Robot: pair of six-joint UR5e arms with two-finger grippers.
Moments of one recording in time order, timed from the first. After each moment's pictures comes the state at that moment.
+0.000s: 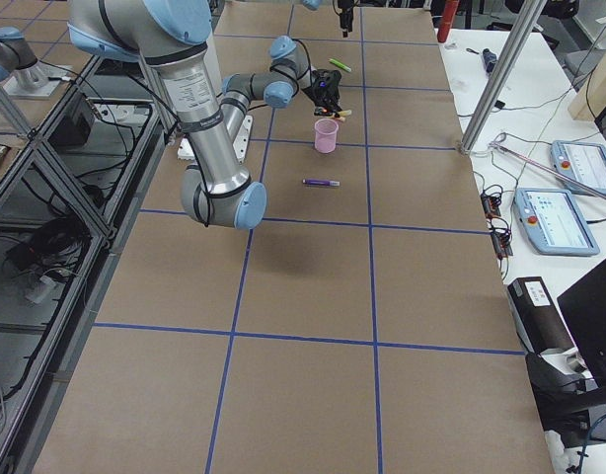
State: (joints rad) left arm -1.18 -1.56 -1.61 -2.34 -2.37 -0.57; right arm 0.39 -0.99 1.95 -1.48 1.25 1.82
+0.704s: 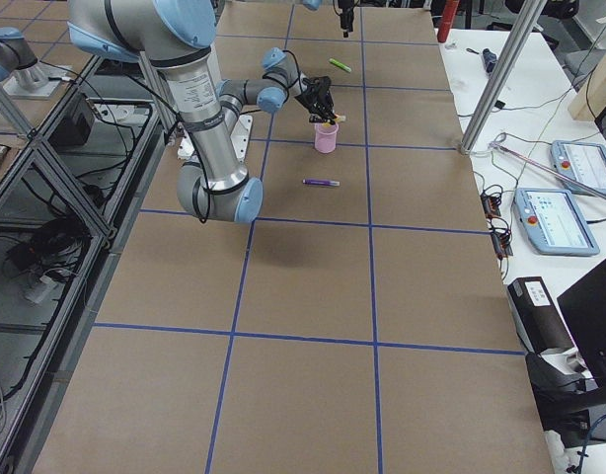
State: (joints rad) left arm -1.17 -1.56 -1.61 -2.34 -2.35 -0.57; right arm 0.28 -0.97 1.85 -1.49 1.06 1.82
